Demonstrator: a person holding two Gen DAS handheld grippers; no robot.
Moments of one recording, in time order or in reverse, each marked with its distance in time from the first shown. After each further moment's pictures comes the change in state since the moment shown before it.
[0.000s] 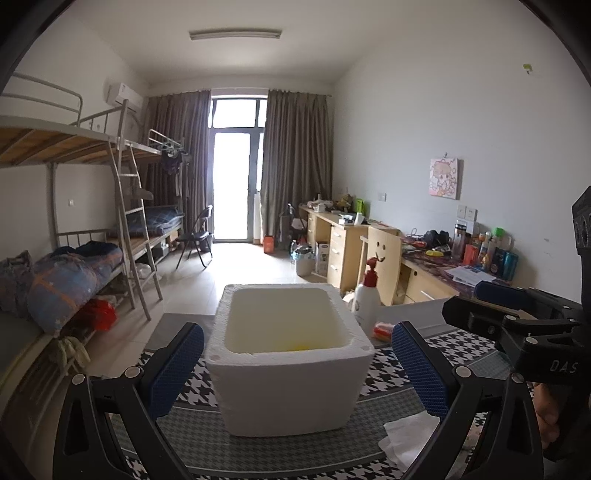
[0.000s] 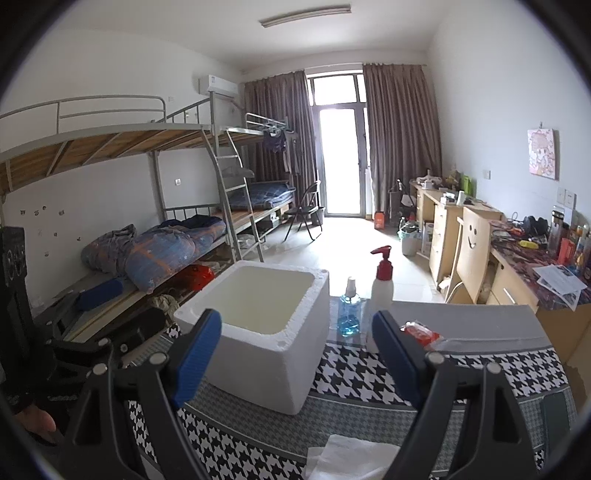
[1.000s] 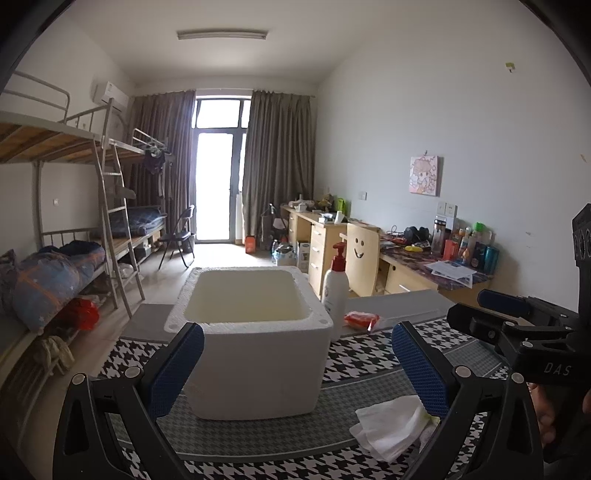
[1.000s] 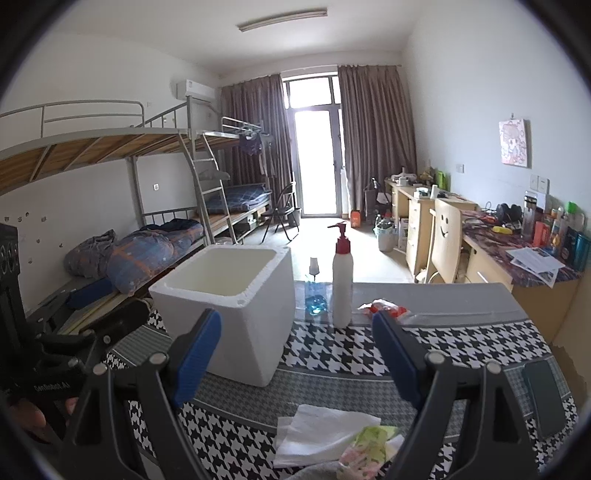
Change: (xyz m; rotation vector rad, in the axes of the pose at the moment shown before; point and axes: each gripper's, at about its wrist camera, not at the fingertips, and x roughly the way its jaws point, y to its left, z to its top) left arm -0.008 -0.022 -0.024 0.007 -0.005 -0.070; right arm -0.033 -0.025 -0.041 0.040 -0.017 -0.087
